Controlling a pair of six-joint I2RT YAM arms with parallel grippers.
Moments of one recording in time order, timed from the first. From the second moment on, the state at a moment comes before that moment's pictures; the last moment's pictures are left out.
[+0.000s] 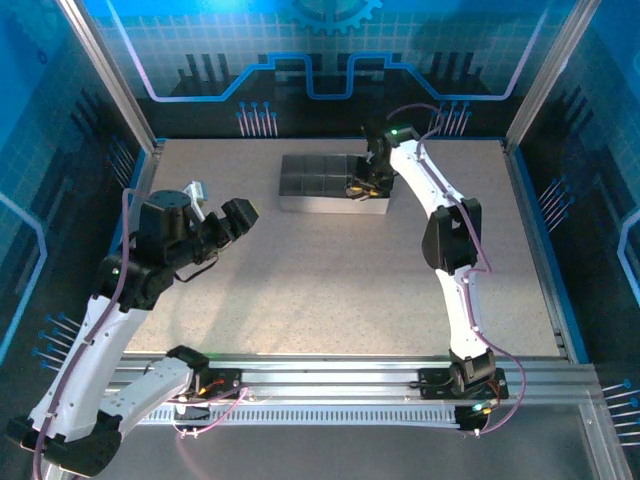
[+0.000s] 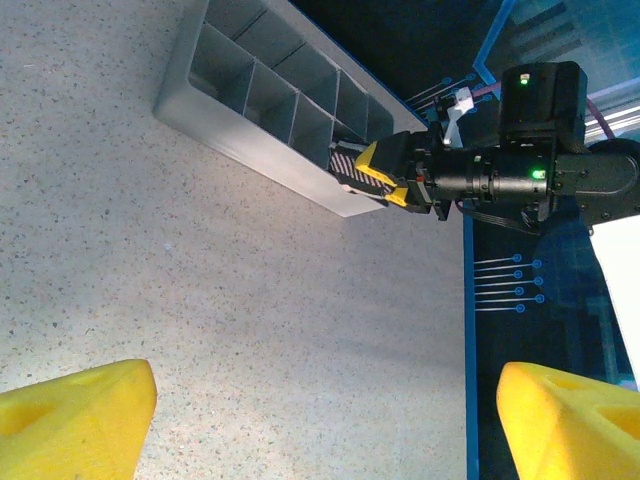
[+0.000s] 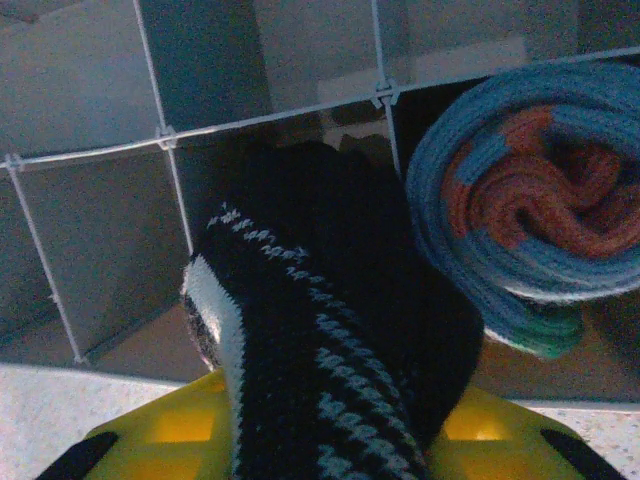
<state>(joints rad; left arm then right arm) -0.33 0.88 1.20 -0.86 0.15 -0.92 0.34 2.37 2.34 -1.23 -0.11 0.59</state>
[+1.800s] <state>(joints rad) -0.33 0.84 1.19 -0.87 0.16 -0.93 0.48 2.43 2.41 -1.20 0.19 0.38</state>
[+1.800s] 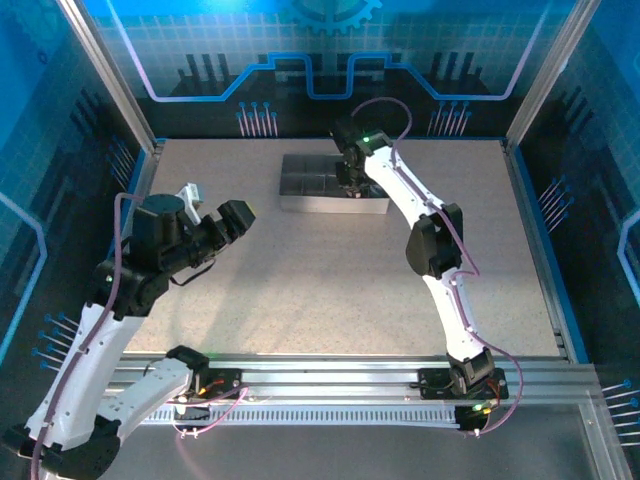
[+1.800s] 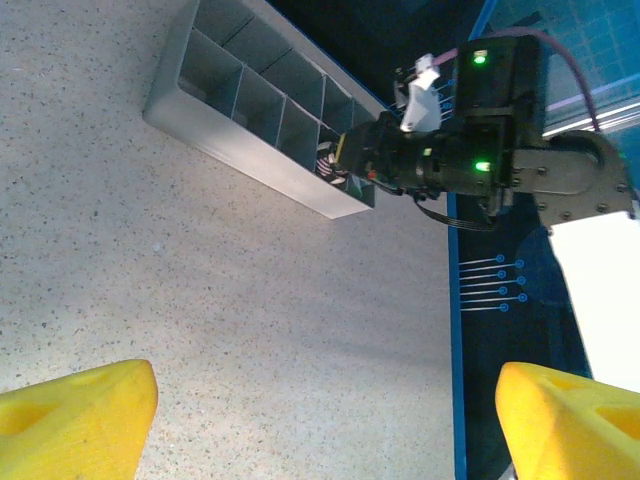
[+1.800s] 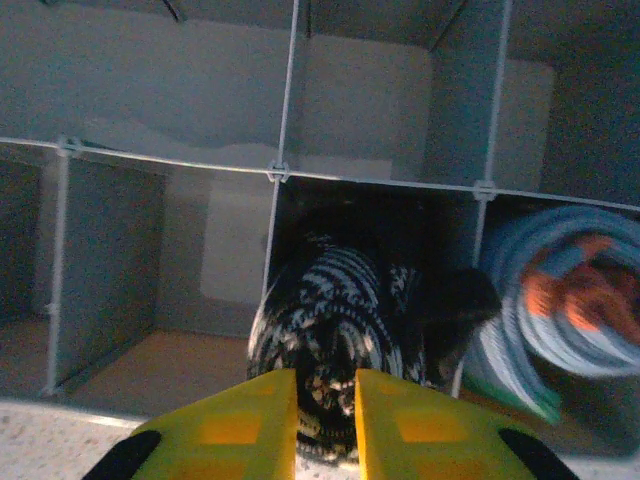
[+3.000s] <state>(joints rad) -0.33 0.78 1.04 -1.08 -0.42 -0.90 0.51 1.05 0.83 -0.54 0.62 0.25</state>
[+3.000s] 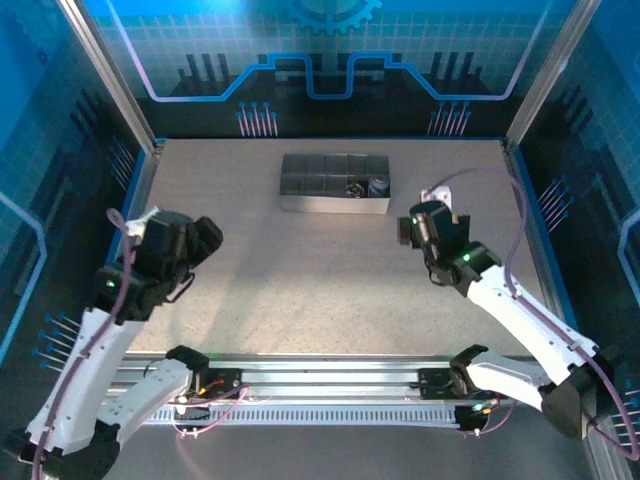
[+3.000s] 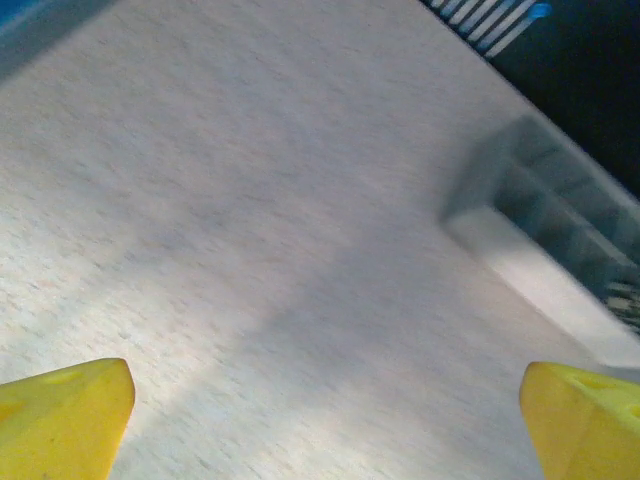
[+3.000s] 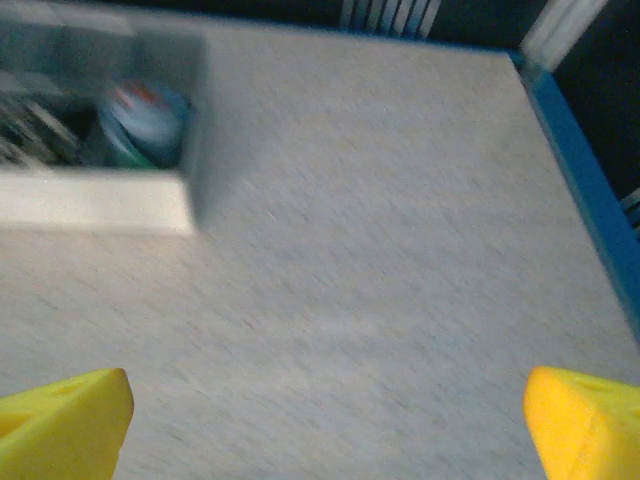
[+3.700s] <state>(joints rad) -0.05 1.19 0.37 0.25 -0.41 -0.31 0.27 1.47 0.52 0.35 0.34 -0.17</state>
